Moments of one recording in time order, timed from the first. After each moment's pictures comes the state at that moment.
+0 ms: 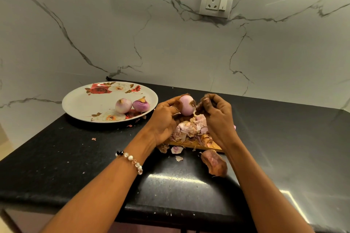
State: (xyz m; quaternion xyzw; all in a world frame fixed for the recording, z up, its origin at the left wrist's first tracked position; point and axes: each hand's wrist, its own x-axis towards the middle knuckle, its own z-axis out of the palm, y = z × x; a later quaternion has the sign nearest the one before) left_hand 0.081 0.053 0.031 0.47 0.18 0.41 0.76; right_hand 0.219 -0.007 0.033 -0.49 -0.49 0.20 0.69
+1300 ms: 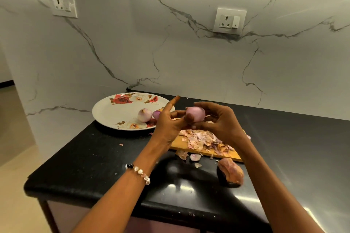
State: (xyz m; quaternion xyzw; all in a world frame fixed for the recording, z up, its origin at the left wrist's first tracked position) left_hand 0.037 0.050 0.033 0.60 0.24 0.50 0.58; right_hand 0.199 -0.012 0.060 -0.52 -0.70 0.10 0.48
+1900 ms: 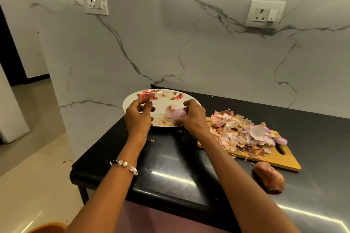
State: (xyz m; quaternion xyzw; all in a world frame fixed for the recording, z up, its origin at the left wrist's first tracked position) left_hand -0.085 0.108 0.019 0.49 0.48 0.65 0.34; right_hand 0.070 0.091 0.033 -0.69 -0.59 0.13 0.40
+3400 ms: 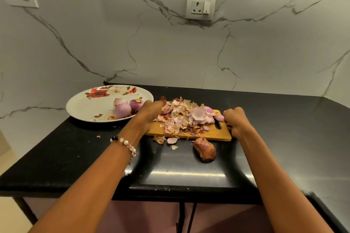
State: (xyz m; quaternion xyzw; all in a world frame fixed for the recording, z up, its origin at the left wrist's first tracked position) left_hand 0.059 0.044 0.059 0.60 0.52 0.31 0.51; right_hand 0.290 -0.039 0.028 -0.78 -0.23 0.23 0.54
